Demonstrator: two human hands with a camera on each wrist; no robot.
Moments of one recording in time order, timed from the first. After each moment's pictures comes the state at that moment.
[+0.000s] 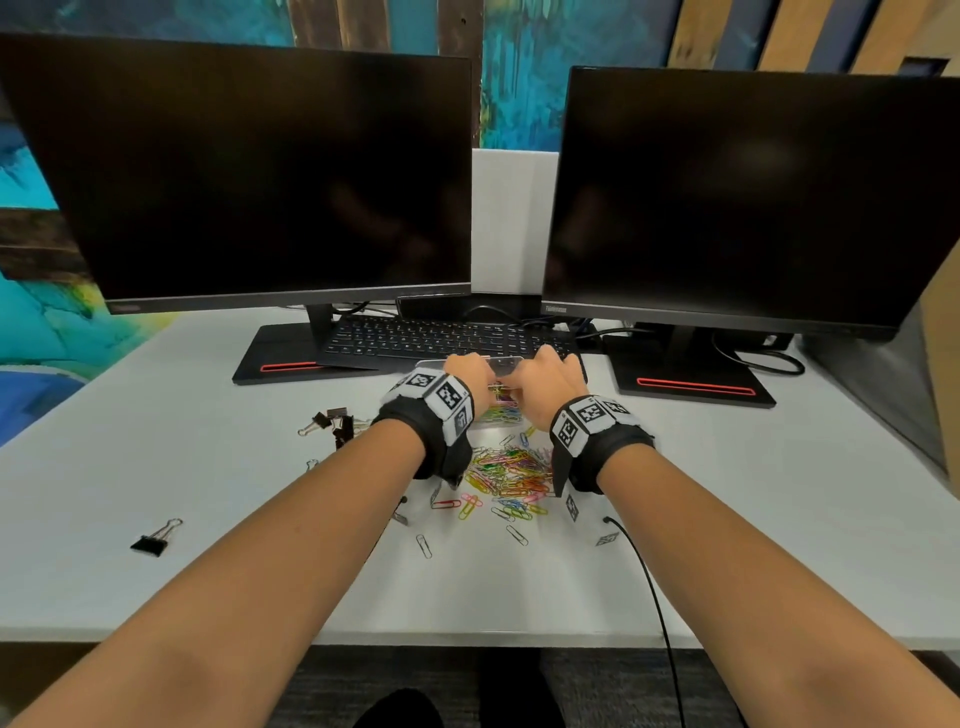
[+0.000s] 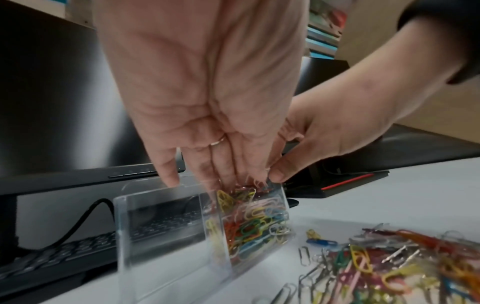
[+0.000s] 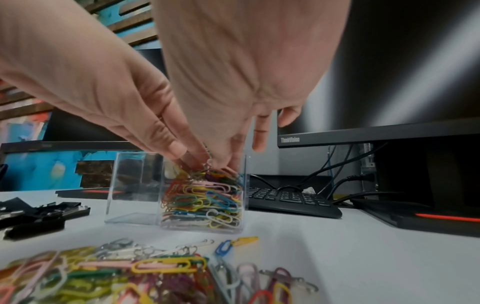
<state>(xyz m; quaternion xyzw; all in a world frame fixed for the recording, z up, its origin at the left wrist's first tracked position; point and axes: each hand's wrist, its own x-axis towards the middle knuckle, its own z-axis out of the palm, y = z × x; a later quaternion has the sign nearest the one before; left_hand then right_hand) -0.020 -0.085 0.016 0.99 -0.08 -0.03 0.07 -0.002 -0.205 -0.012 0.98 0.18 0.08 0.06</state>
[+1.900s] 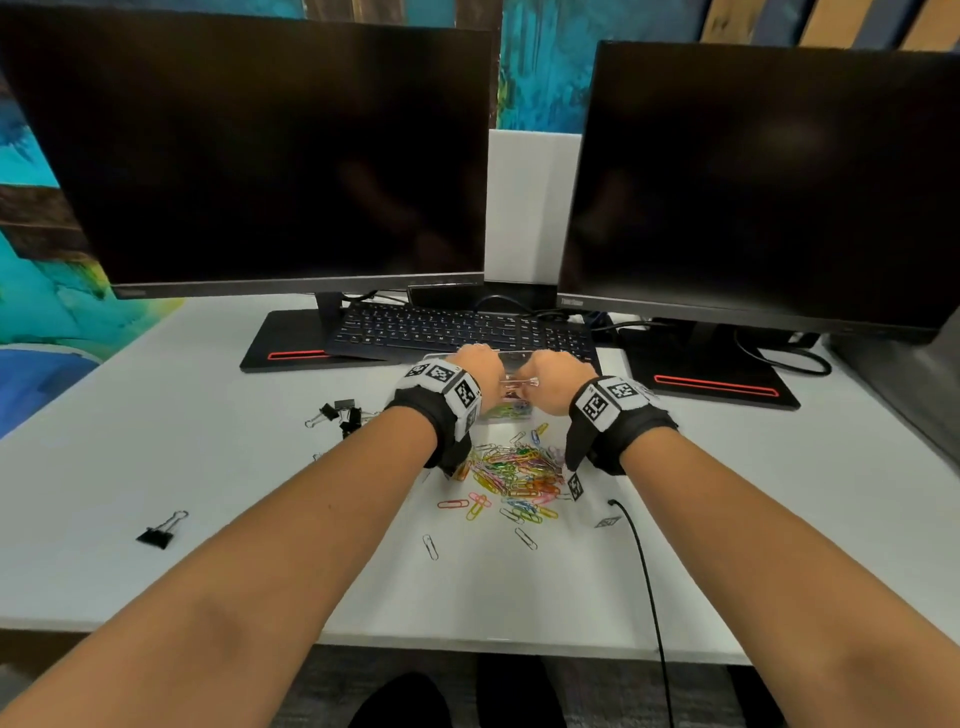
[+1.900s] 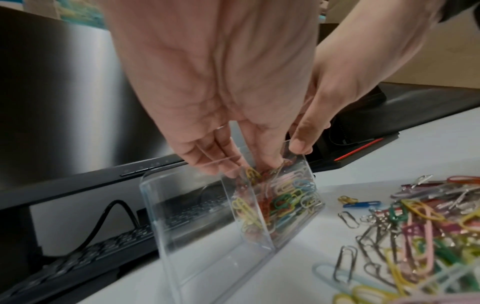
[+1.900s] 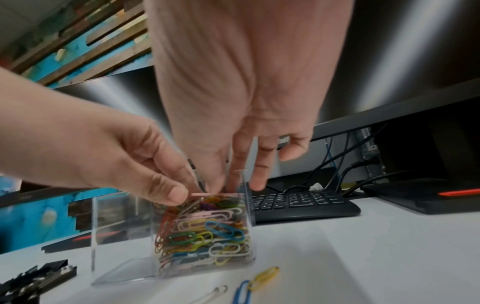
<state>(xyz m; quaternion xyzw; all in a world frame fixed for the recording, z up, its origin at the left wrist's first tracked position) 0.015 -0.082 -0.002 0.99 -0.09 -0.04 -0.03 0.024 -0.209 -0.007 0.98 0.16 -0.05 -0.07</state>
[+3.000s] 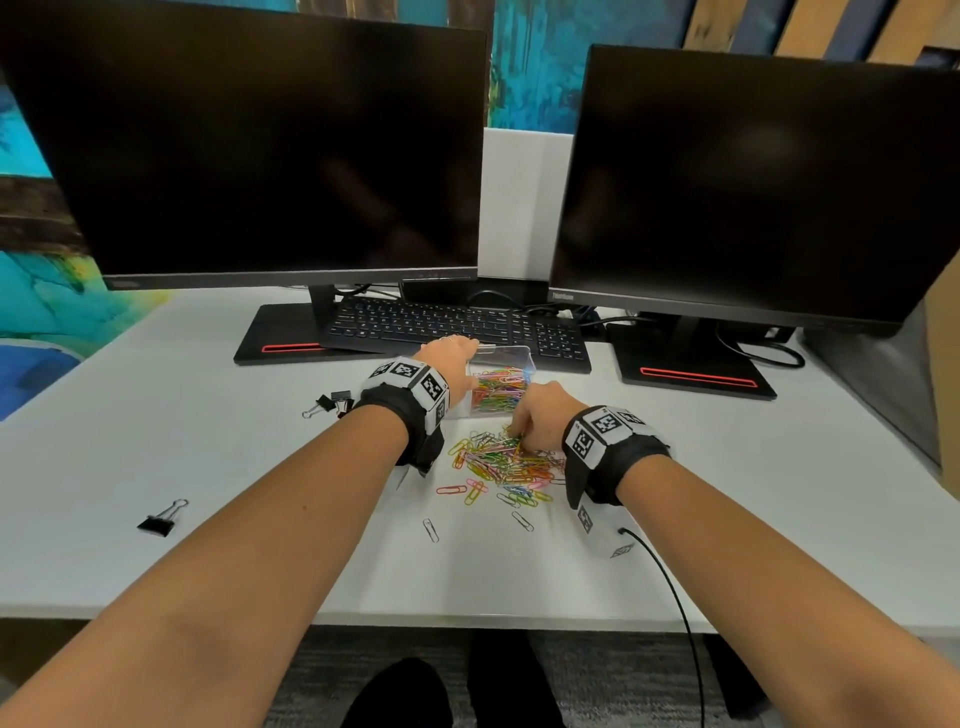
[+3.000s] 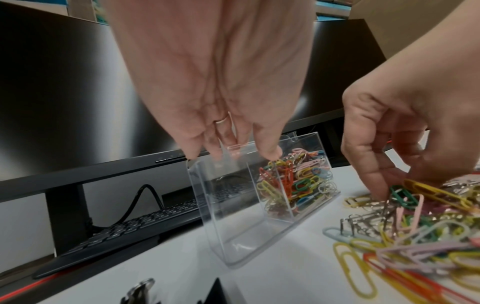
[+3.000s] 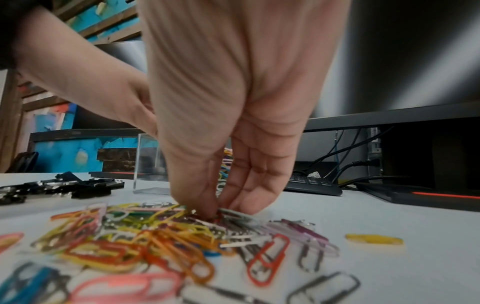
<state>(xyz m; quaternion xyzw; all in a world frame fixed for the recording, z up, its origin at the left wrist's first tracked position) -0.005 -0.047 -0.002 0.99 -0.09 -0.03 0.06 -0.017 -0.206 -0.026 0.97 0.20 -0.11 -0.06</state>
